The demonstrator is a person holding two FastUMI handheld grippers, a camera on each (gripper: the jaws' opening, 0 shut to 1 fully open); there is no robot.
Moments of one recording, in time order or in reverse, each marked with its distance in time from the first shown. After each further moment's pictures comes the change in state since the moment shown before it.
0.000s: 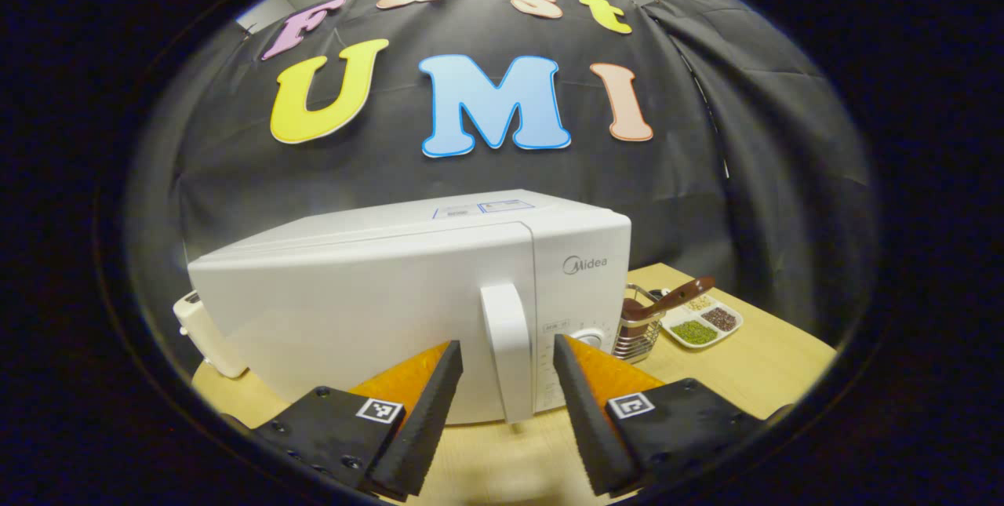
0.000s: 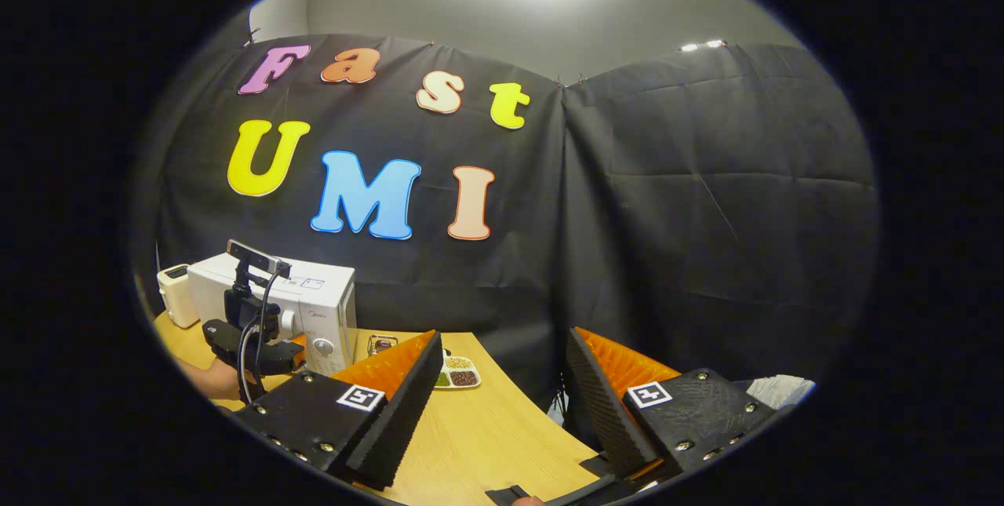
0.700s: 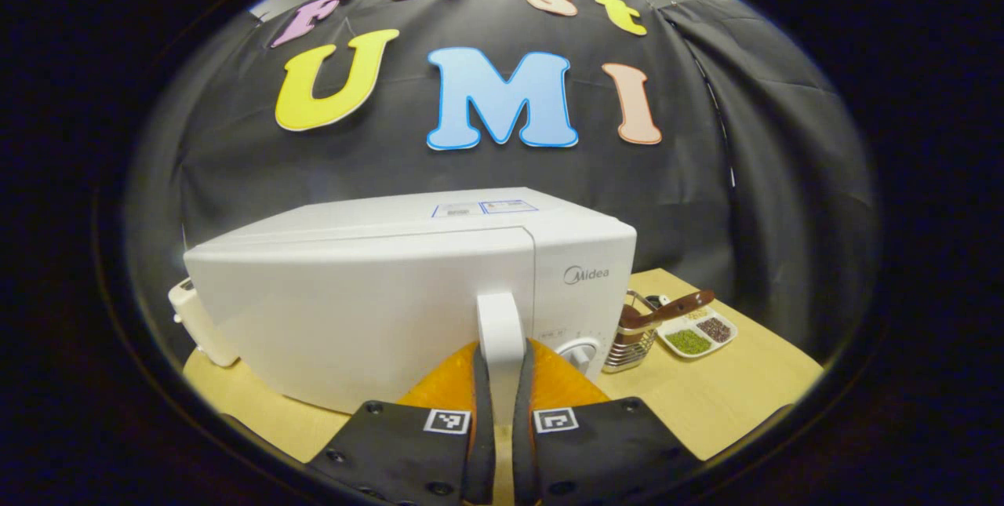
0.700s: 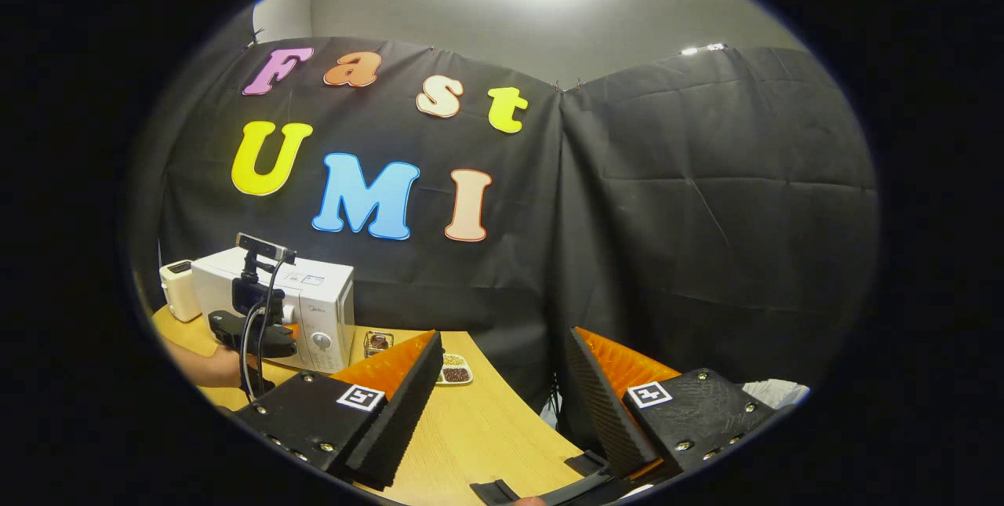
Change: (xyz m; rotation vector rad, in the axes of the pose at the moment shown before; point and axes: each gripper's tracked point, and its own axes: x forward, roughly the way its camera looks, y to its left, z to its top) left arm -0.011 -0.003 -0.005 -0.093 0.065 0.004; right arm -0.020 -0.019 0.005 -0.003 -0.024 0.013
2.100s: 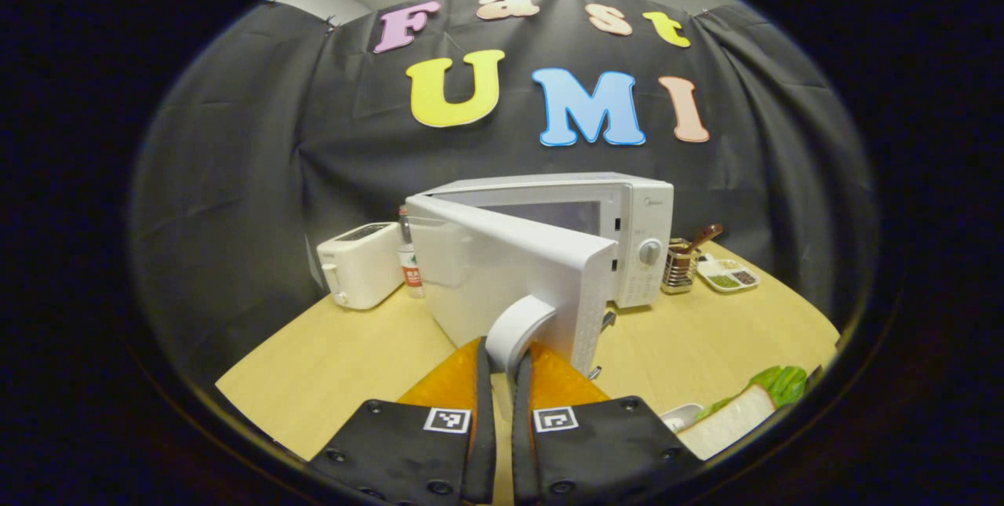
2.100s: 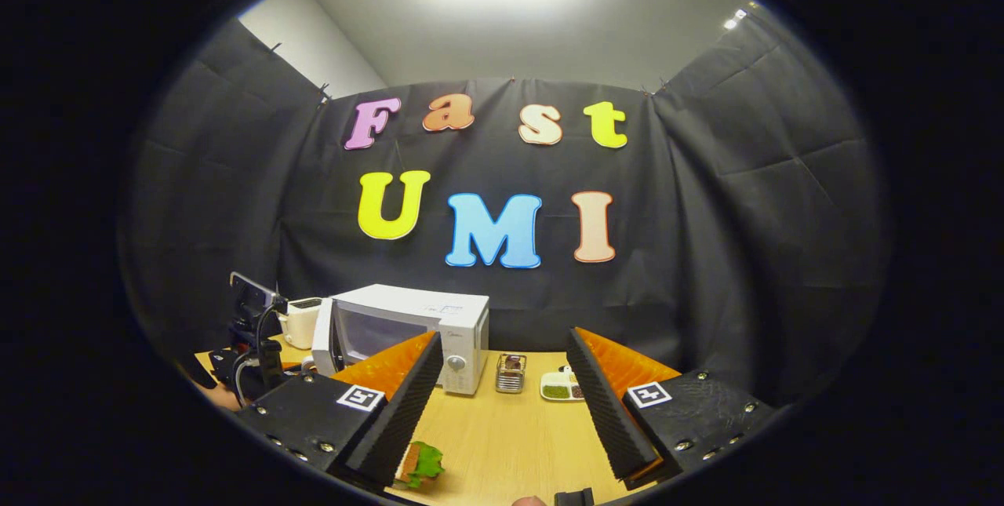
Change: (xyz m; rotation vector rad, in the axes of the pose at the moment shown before) left arm -0.263 0.134 -0.080 -0.006 -0.007 0.275; right arm -0.037 0.094 0.010 0.111 -0.112 0.513
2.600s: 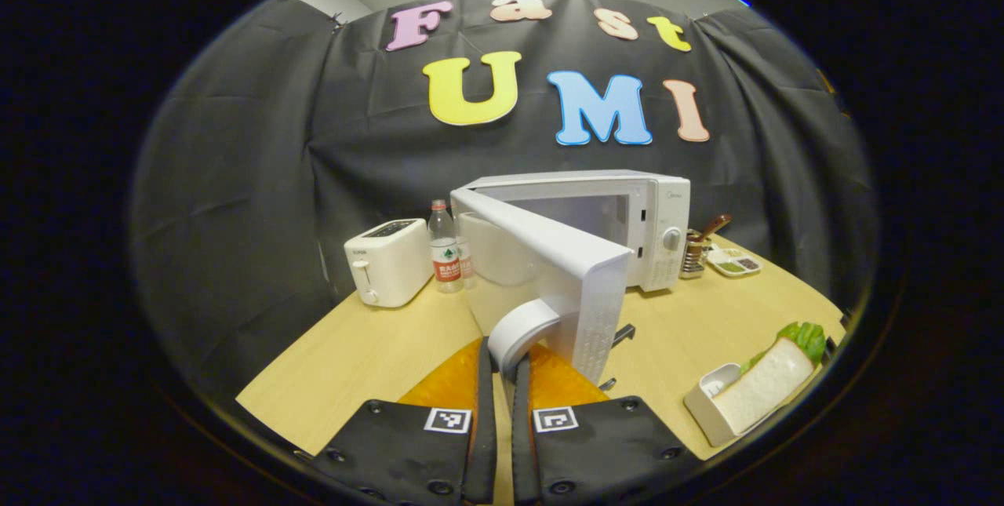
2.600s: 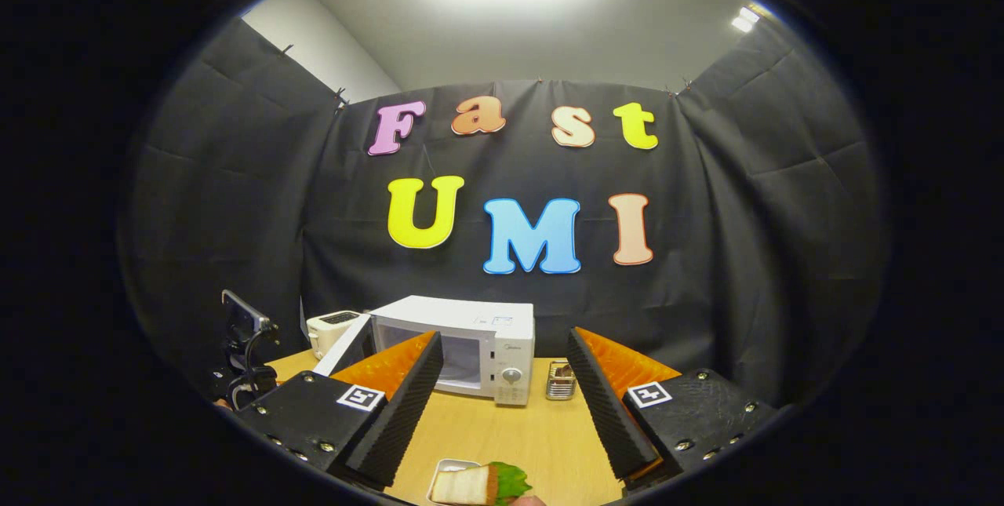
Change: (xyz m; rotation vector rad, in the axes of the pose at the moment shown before) left arm -0.020 0.083 -0.015 0.016 -0.001 -0.048; right arm 0.024 0.106 0.021 0.026 -0.028 0.043
